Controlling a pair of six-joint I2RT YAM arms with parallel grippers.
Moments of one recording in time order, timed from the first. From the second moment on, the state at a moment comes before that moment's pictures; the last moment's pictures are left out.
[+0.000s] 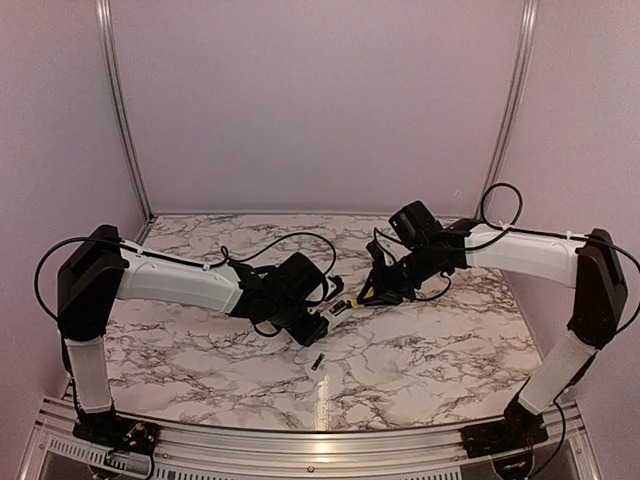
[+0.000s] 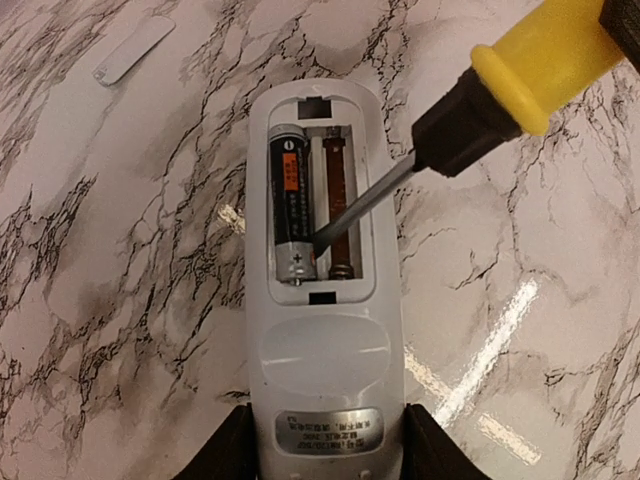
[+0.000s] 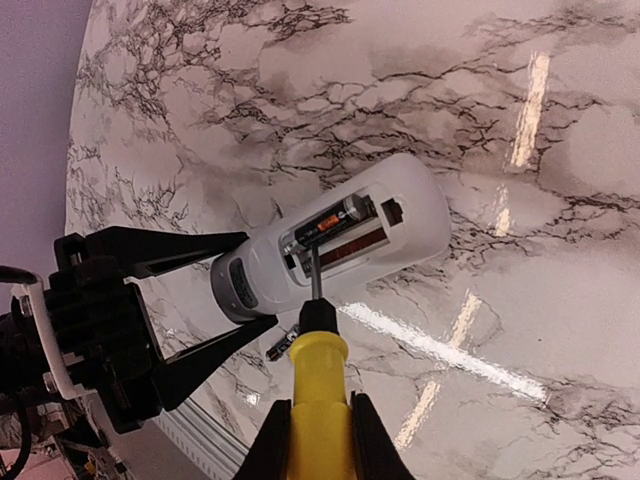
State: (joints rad) left arm -1.02 1.95 1.30 -0.29 -0.08 -0.12; right arm 0.64 1.63 1.19 -0.58 -0.43 0.59
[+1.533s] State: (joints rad) left arm -1.02 1.98 1.27 -0.26 -0.01 -0.13; right arm 0.64 1.79 1.41 -0.83 -0.38 0.48
